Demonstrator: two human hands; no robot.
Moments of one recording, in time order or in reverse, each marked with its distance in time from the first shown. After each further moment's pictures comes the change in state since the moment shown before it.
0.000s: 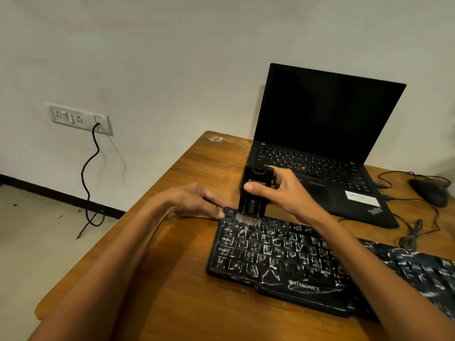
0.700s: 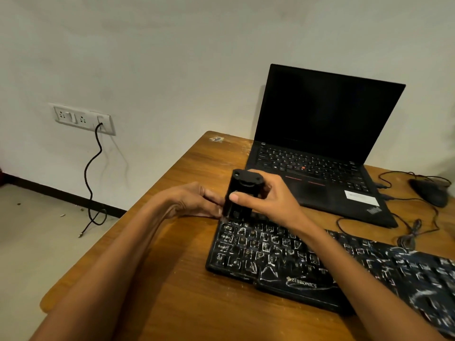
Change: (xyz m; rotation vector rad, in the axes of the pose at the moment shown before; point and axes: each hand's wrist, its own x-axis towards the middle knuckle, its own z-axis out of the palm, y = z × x) left_hand -0.002 -0.001 0.002 -0.008 0.007 0.016; right_hand -0.015 -0.016 0.019 0.022 -0.053 -0.162
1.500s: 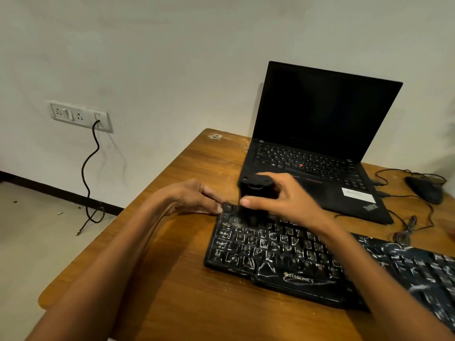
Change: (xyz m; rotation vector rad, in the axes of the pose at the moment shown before) left_hand -0.008 0.006 0.007 0.043 0.029 0.004; right_hand -0.014 -0.010 -0.018 -0.138 -0.076 0.093
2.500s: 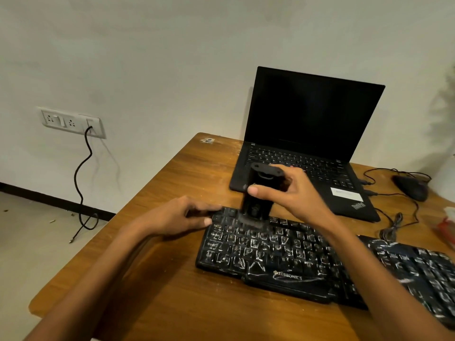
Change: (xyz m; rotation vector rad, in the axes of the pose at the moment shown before) left_hand -0.025 -0.020 0.014 0.840 0.092 0.320; right_hand -0.012 0.003 -0.020 0.125 0.120 -0.029
